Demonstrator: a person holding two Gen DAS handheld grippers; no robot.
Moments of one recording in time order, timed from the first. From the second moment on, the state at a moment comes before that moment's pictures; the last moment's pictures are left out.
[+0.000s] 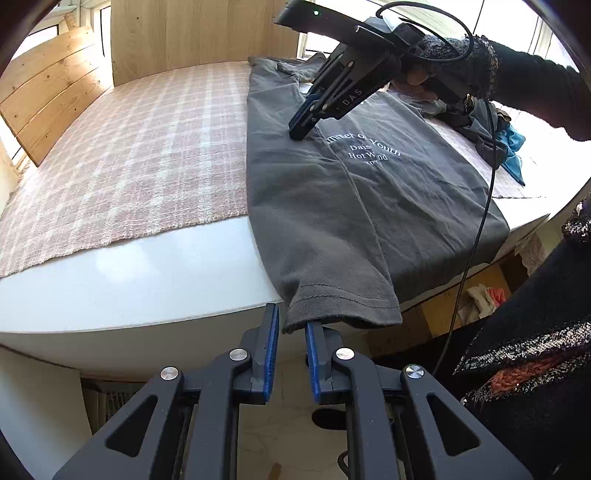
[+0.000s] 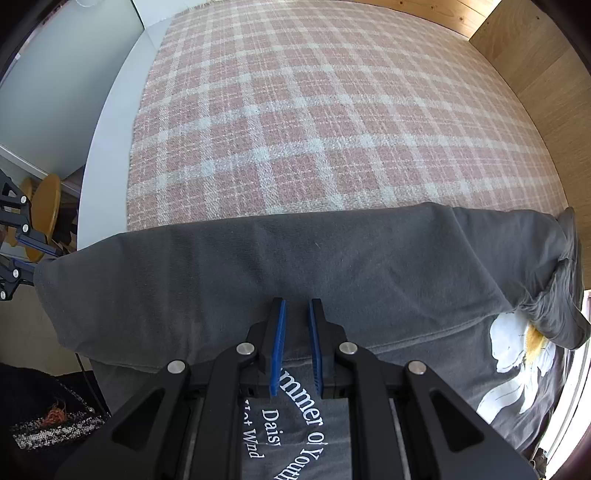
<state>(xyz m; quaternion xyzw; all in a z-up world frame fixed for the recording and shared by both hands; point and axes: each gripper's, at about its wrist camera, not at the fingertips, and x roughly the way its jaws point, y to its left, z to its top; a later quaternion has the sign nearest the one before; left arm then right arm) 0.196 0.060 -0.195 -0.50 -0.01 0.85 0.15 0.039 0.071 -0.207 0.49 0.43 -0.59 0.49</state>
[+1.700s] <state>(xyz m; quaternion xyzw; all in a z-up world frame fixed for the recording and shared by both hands) -0.193 0.162 -0.122 -0.49 0.10 0.85 0.16 -0.355 0.267 -0.176 0.52 0.17 -0.76 0.35</state>
